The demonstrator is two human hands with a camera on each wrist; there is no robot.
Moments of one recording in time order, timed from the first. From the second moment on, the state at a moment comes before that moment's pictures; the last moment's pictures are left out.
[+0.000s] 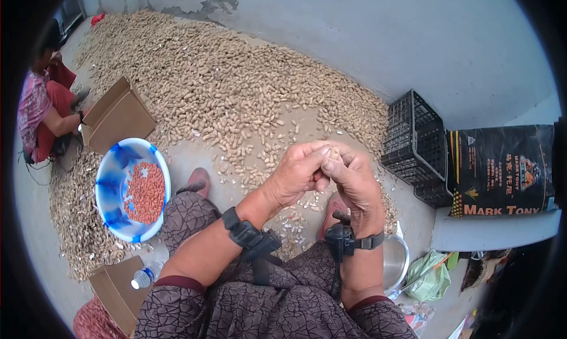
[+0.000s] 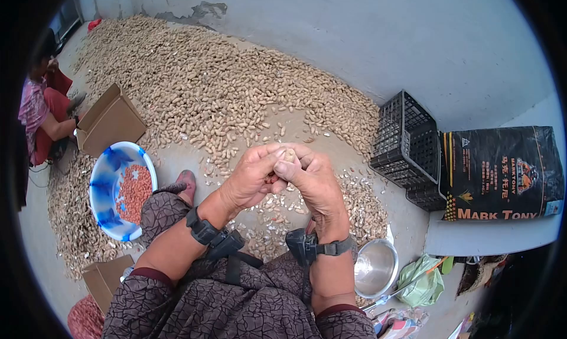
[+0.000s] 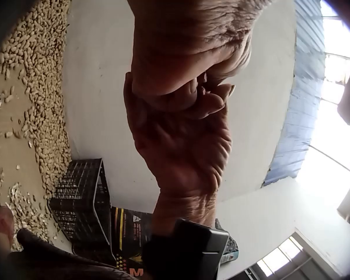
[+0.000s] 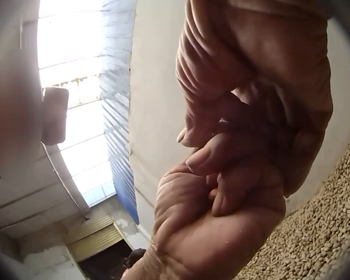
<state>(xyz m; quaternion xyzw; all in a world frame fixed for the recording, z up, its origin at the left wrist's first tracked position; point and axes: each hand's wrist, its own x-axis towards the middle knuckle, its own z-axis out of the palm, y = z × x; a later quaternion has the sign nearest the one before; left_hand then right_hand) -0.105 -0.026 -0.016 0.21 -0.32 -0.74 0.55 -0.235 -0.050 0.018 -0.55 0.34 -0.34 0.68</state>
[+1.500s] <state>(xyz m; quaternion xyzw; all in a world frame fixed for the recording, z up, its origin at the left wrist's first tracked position) -0.119 -0.021 -0.017 0.39 -0.45 -0.42 0.68 -0.215 -0.048 0.018 -0.47 0.37 -0.44 0.67</state>
